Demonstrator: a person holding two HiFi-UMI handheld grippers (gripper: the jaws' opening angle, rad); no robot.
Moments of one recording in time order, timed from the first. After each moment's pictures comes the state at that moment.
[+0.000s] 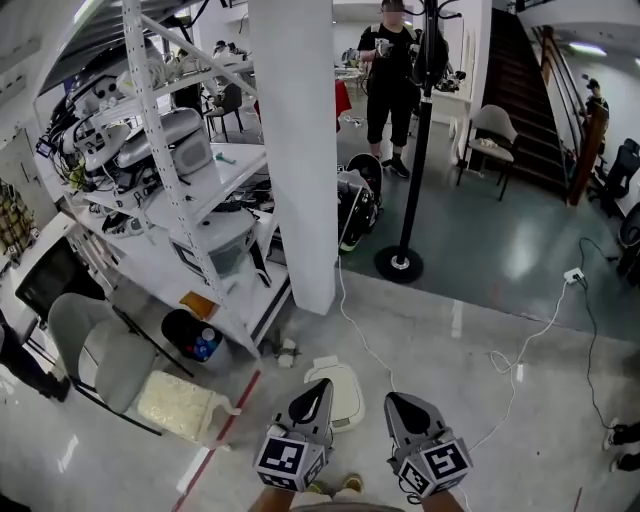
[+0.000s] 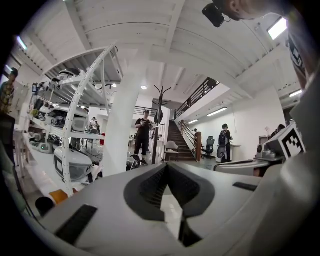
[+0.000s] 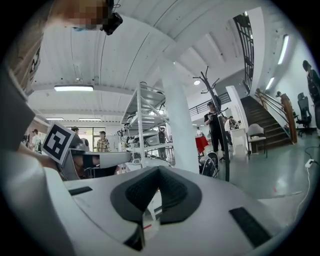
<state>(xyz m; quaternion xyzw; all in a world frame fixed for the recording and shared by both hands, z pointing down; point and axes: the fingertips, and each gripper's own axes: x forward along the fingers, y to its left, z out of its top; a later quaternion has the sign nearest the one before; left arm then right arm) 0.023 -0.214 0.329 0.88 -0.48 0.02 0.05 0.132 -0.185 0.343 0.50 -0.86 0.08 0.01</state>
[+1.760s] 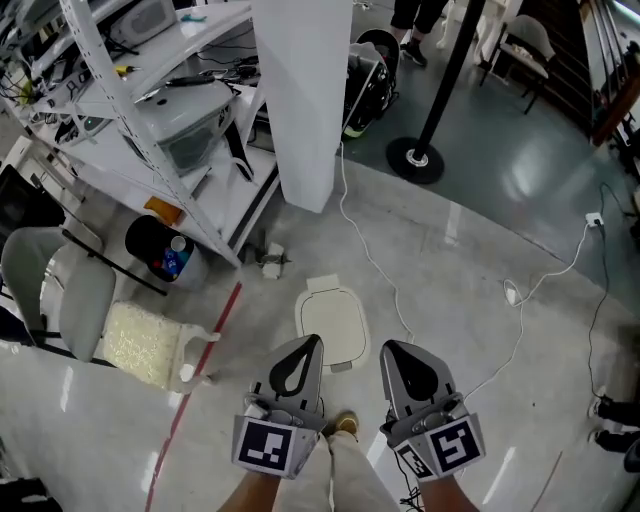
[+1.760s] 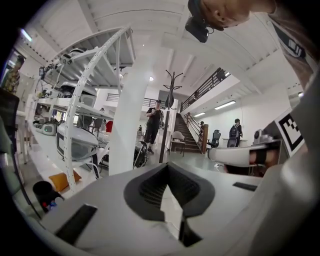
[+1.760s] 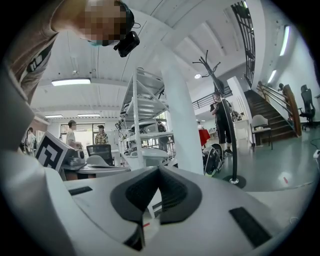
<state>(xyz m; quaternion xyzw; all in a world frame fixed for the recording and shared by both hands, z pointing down) -0.014 -0.292 0.477 0.86 -0.49 0.06 0.11 0.082 -0.286 0.449 0.49 -0.87 0.09 0.03</state>
